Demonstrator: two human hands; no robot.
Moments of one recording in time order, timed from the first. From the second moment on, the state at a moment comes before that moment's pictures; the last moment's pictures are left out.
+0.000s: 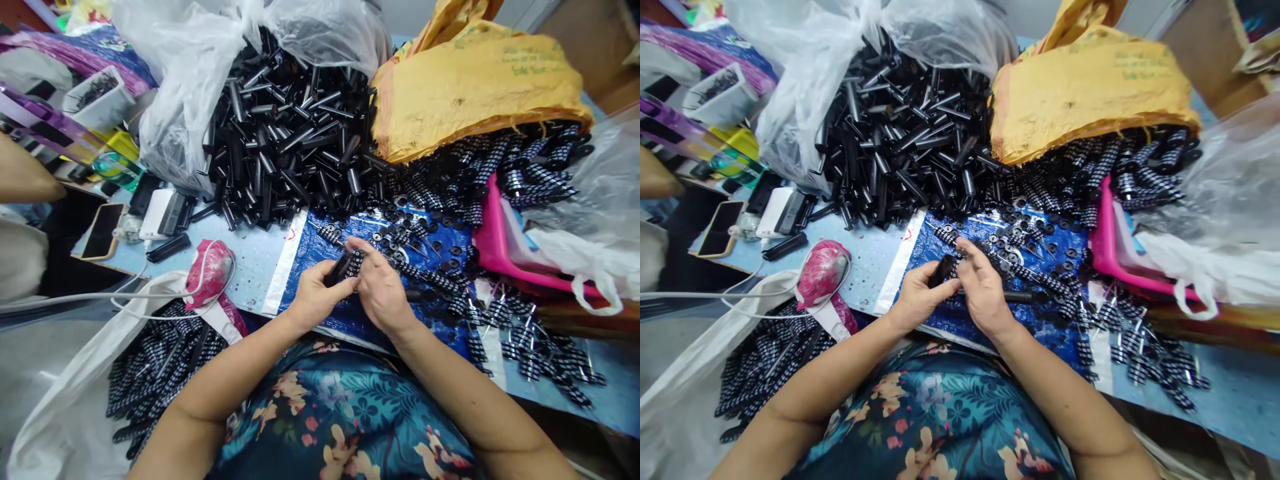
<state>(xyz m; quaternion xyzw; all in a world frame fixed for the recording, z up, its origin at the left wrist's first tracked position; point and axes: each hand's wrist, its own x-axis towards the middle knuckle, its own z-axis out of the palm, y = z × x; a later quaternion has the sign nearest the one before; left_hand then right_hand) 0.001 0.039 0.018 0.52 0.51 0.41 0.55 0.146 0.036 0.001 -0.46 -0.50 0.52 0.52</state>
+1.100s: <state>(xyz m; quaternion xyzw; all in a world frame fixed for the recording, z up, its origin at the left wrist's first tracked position) 0.011 0.028 0.013 0.22 0.43 0.44 0.76 0.185 0.022 -0.010 -0.35 -0.85 0.07 0.40</state>
